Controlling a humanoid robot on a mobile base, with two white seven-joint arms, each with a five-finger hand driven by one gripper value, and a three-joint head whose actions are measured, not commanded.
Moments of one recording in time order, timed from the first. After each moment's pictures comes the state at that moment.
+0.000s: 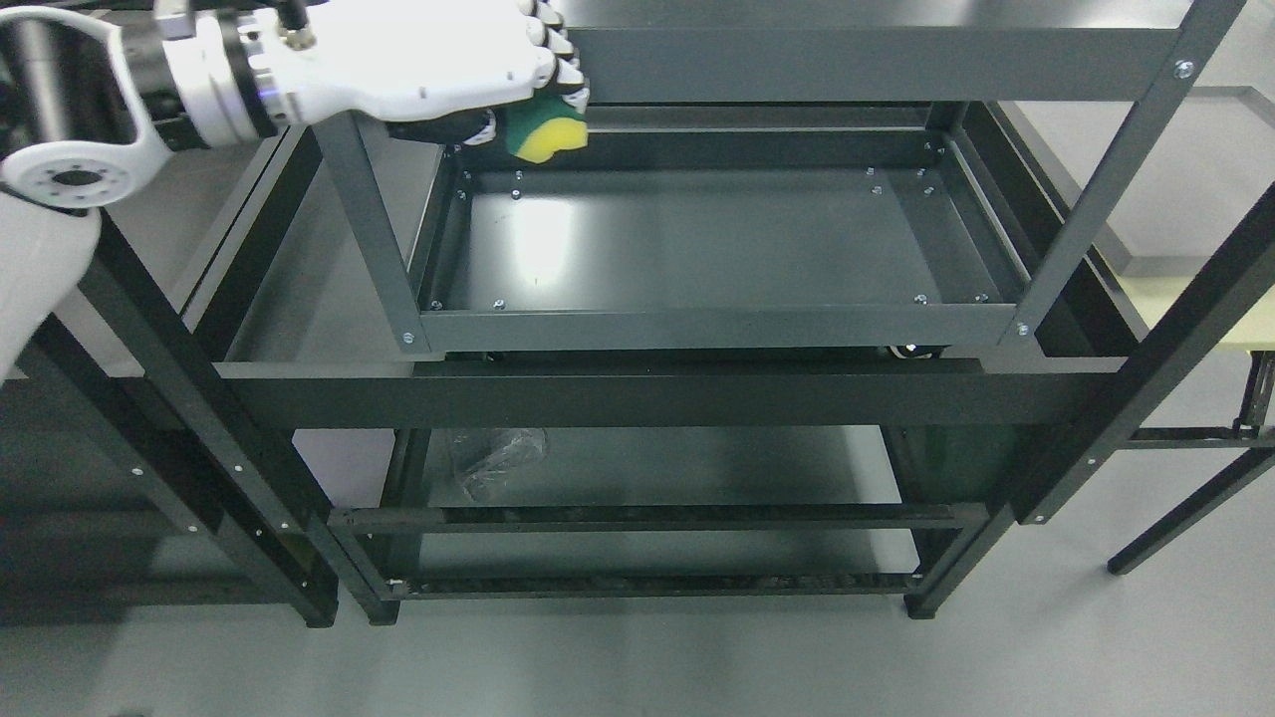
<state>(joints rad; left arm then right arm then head) -1.24 0.67 -0.53 -1.44 -0.58 -0.79 -0.38 -0.08 0.00 -0.21 0.00 -0.12 0.00 -0.07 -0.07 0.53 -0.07</state>
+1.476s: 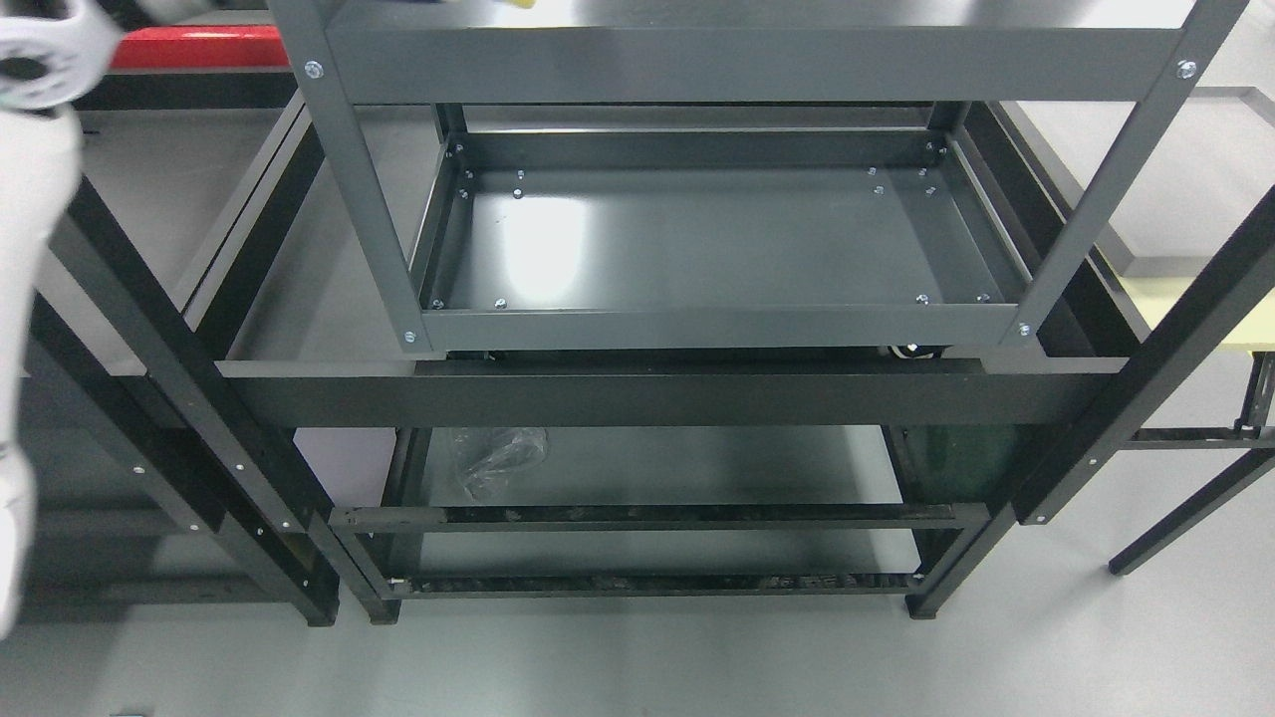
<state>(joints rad) -1.38 0.42 -0.38 -1.30 -0.70 -0.79 -0.46 -0.08 0.00 -0.21 0.00 -0.12 0.00 -0.07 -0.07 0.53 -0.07</state>
